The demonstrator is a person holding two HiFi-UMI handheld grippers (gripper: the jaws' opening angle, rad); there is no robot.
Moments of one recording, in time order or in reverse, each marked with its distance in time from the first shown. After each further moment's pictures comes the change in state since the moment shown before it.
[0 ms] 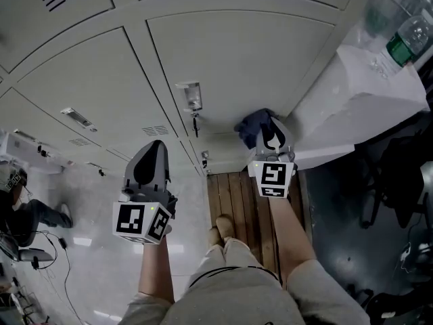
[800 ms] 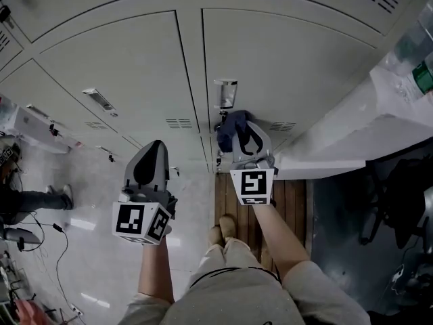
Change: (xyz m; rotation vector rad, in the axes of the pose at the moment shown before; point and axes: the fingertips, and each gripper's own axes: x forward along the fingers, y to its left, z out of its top) left arm -0.036 0.049 0.003 -0.002 -0.002 0.120; right arm 0.019 0.127 0.062 0.058 -0.127 0.228
